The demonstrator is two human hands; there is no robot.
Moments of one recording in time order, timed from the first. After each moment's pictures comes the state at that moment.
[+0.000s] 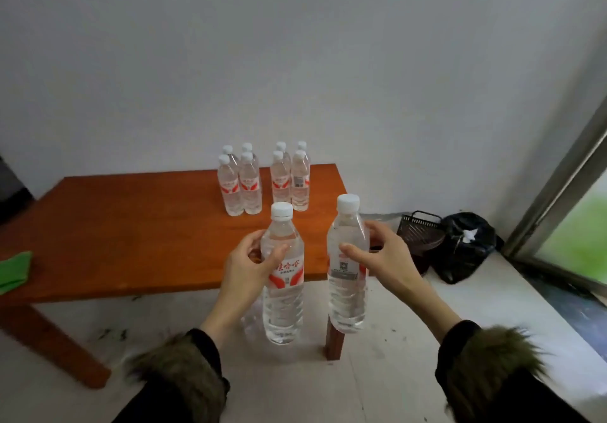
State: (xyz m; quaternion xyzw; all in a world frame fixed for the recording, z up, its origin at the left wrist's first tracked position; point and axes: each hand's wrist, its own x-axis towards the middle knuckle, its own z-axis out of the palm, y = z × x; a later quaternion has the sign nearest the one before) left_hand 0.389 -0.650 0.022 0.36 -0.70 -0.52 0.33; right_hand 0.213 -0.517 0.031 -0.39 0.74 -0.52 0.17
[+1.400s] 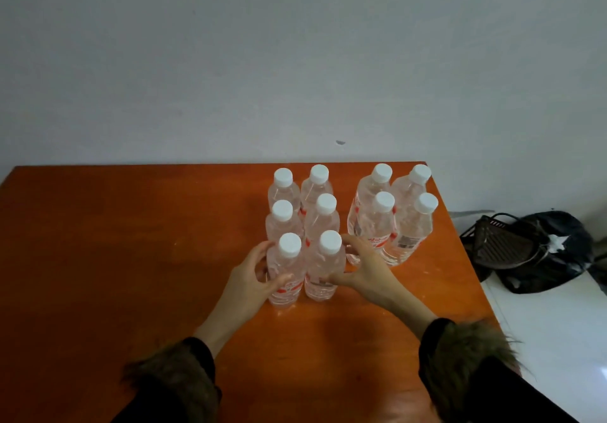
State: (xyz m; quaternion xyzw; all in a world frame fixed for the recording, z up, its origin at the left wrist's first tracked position) left_hand 0.301 -1.068 -0.072 0.40 -0.73 -0.54 0.14; right_hand 0.117 -0.961 -0.079 -0.42 0.77 -0.36 0.33
